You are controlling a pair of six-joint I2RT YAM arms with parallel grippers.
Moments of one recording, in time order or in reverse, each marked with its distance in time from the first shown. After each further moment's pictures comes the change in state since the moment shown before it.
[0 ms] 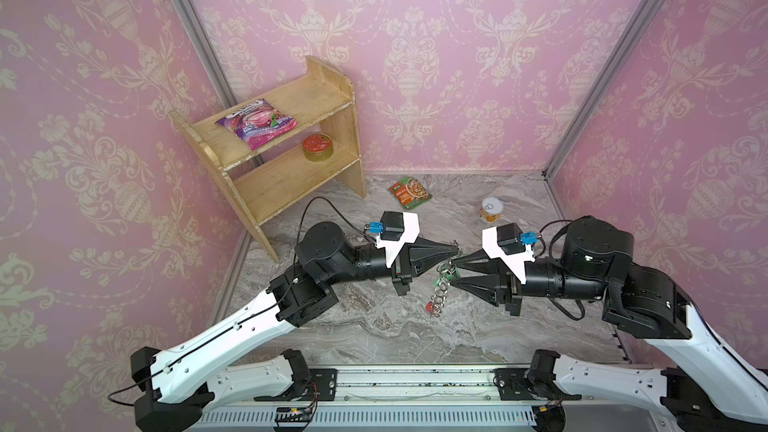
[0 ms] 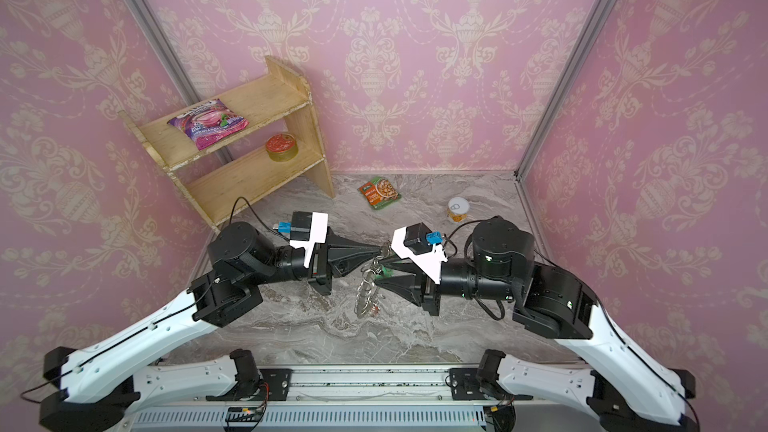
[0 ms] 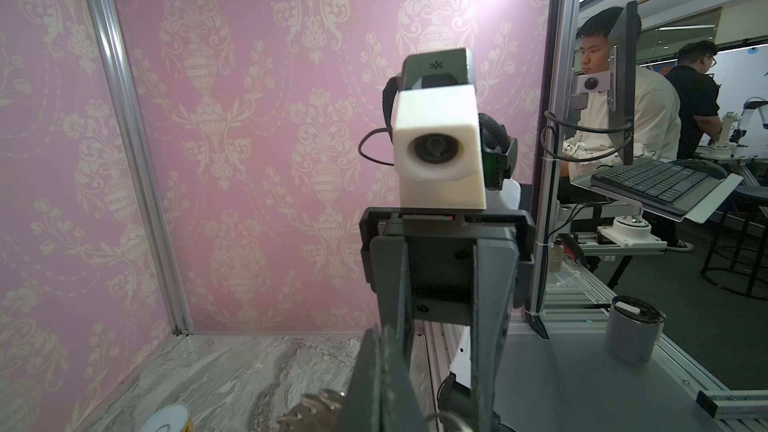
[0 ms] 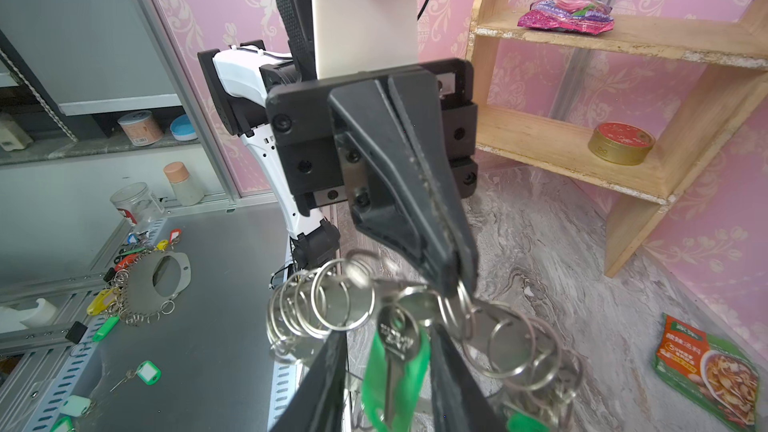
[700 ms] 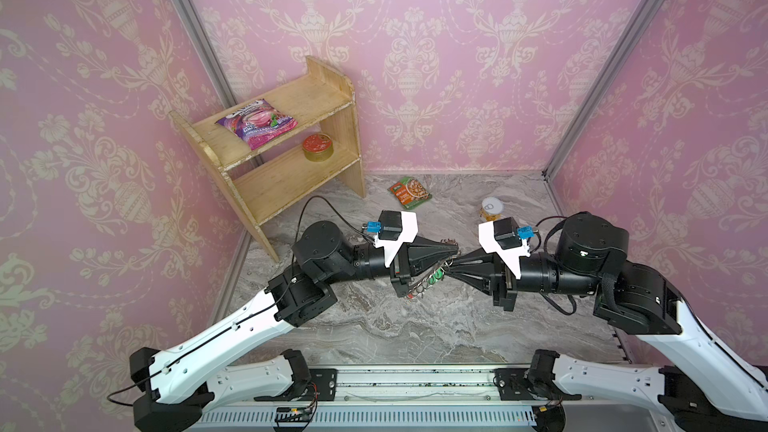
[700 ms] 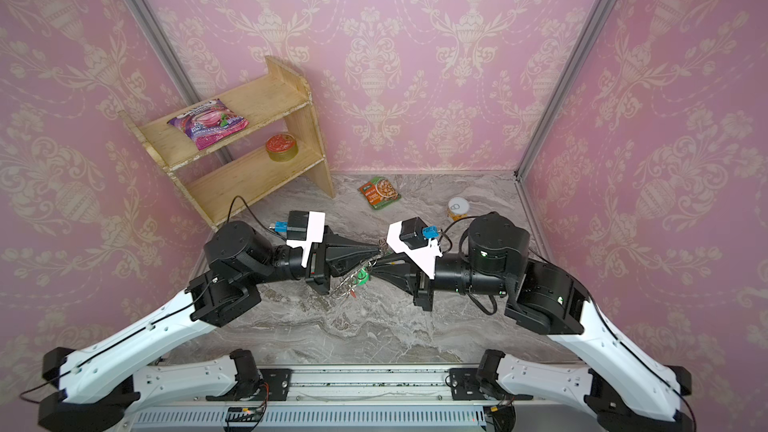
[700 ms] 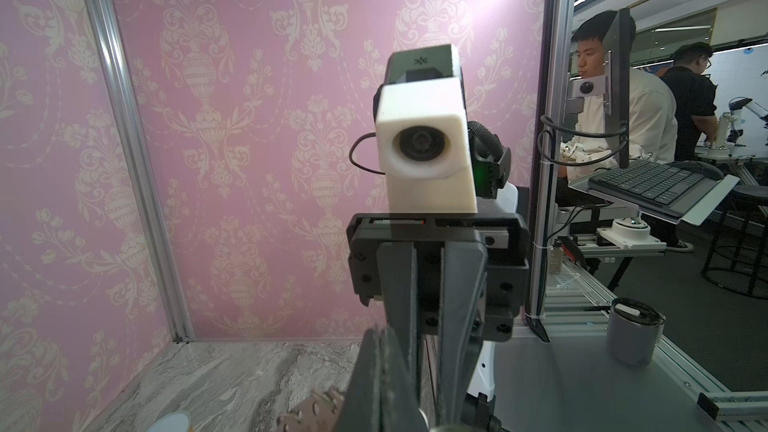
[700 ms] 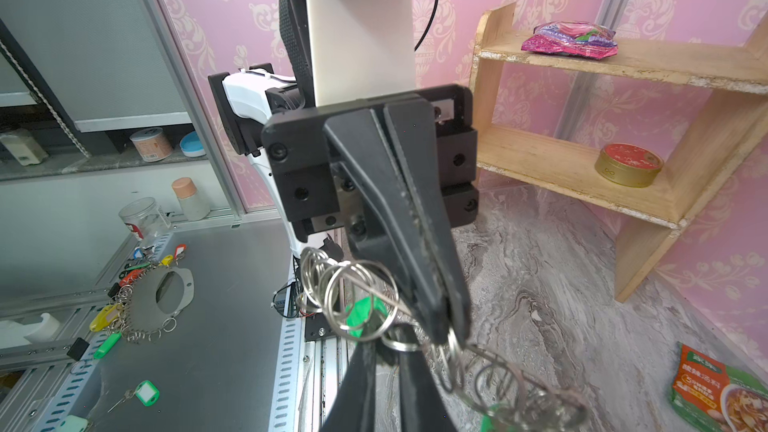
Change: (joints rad) left arm 0.000 0.000 0.012 0.000 0.003 0.003; right arm -0.001 0.039 -0.003 0.085 -0.037 0.018
